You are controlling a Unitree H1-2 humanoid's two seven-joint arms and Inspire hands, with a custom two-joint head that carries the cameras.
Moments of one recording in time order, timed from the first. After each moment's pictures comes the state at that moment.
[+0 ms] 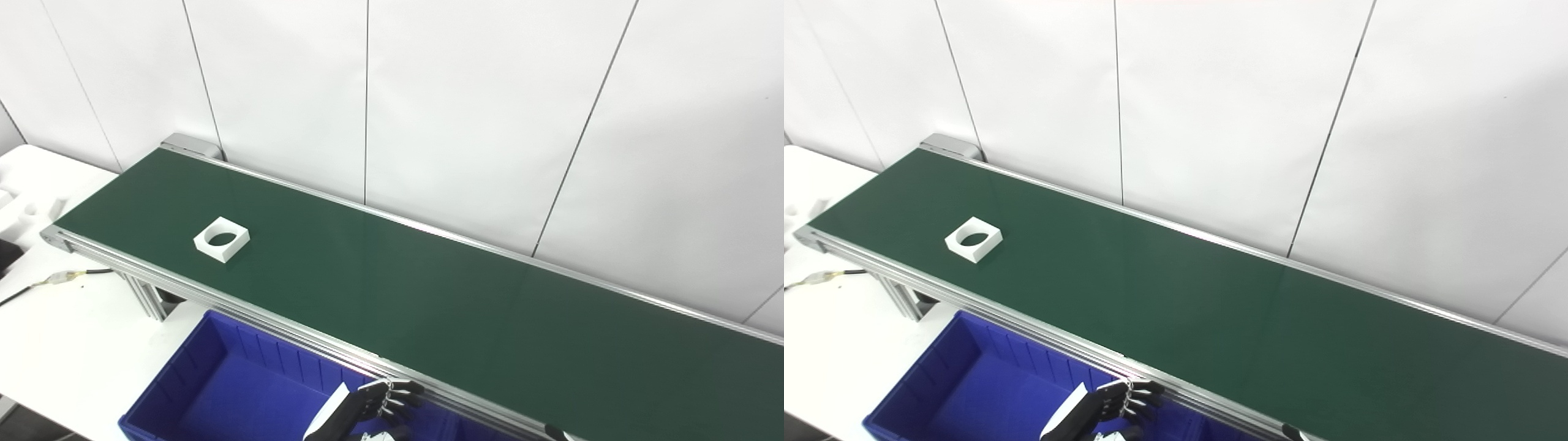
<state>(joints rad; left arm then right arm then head) 0.24 0.09 -0.18 0.22 0.16 -0.43 -0.07 0.24 -0.18 0.21 0.04 -0.18 -0.29 0.12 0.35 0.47</state>
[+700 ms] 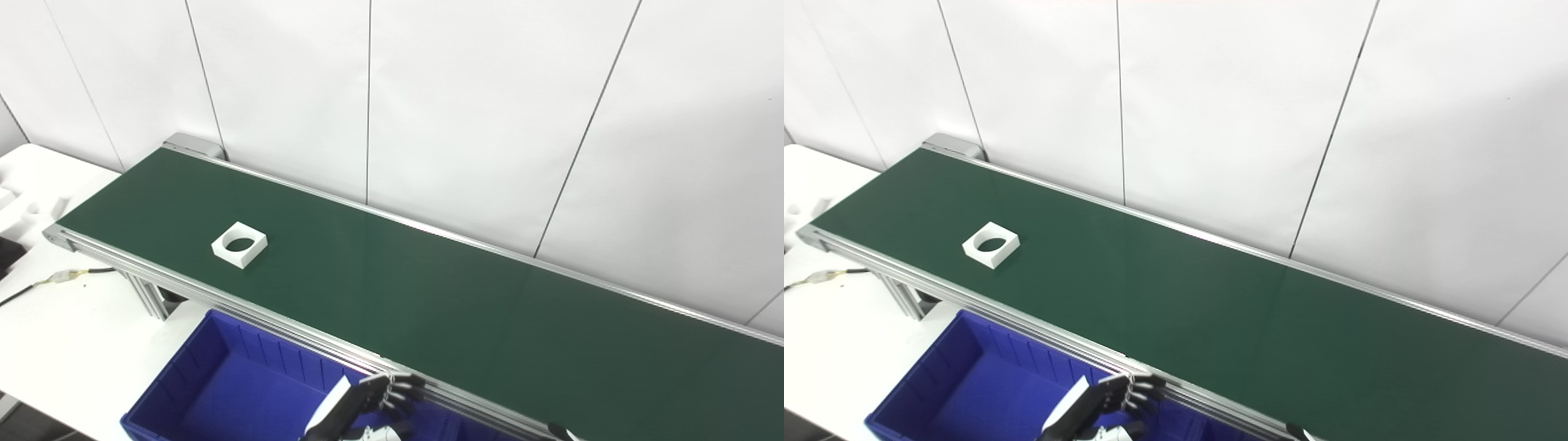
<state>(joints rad) 0.22 0.10 -0.16 0.13 0.14 -0.42 -0.06 0.21 -0.18 0.20 0.08 -0.16 -0.30 0.12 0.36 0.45</state>
